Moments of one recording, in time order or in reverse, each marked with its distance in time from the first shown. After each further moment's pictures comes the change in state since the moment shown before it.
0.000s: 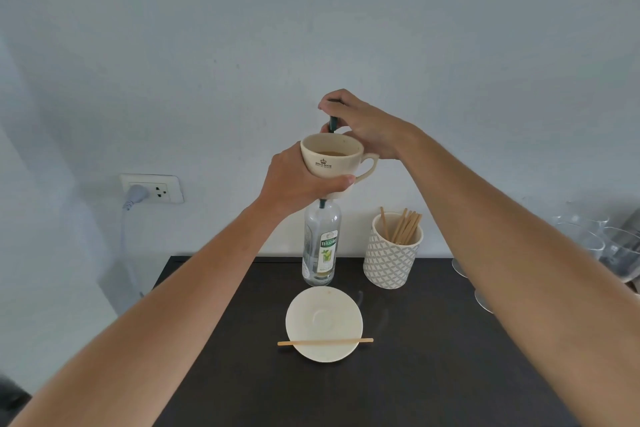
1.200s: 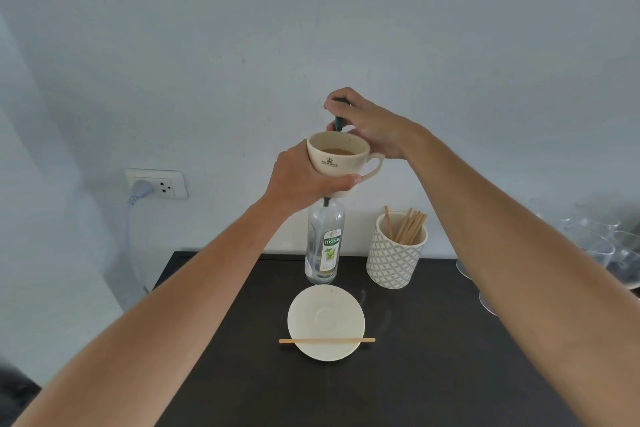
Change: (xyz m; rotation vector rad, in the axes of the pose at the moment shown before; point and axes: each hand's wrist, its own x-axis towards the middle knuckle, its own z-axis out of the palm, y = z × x) left_hand 0.000 0.001 0.002 -0.001 -0.001 -0.009; right_hand 0.005 0.005 -0.001 -0.023 -0.025 -0.013
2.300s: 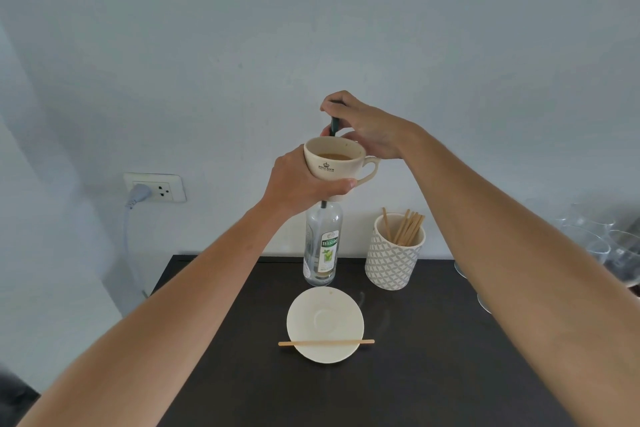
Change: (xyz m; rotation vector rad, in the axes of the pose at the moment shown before) left_hand 0.002 -0.009 0.002 -0.012 -0.010 0.010; right_hand 0.004 -0.002 -0.004 0.014 -0.040 0.048
